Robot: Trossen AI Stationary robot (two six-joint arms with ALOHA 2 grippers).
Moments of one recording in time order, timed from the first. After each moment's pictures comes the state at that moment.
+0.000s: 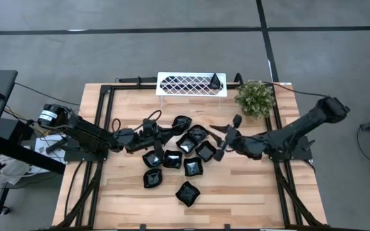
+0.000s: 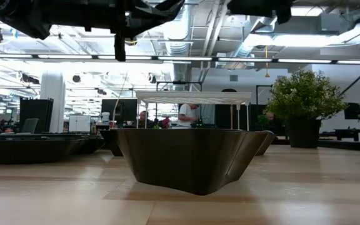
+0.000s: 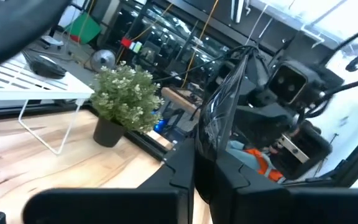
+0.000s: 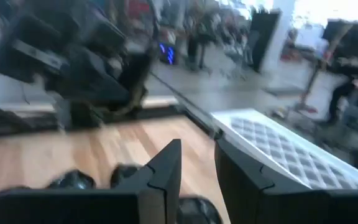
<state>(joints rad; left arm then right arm) -0.24 1.57 0.50 1.07 -0.52 -0.44 0.45 1.18 0.67 0.45 0.96 -0.07</state>
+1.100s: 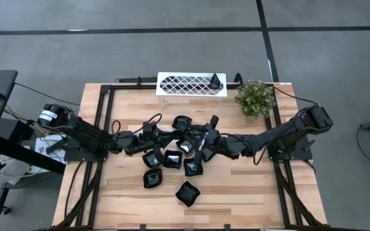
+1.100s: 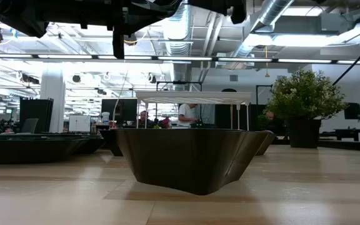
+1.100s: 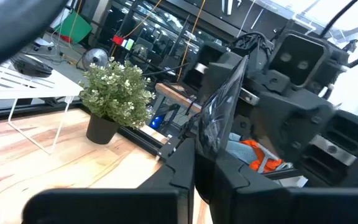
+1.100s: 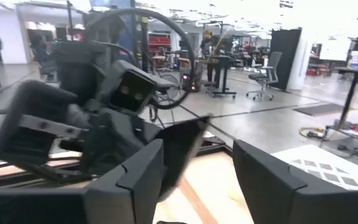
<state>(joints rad) -0.28 1.57 0.50 1.07 -0.52 -0.39 0.29 1.49 0.86 0.74 0.71 -0.04</state>
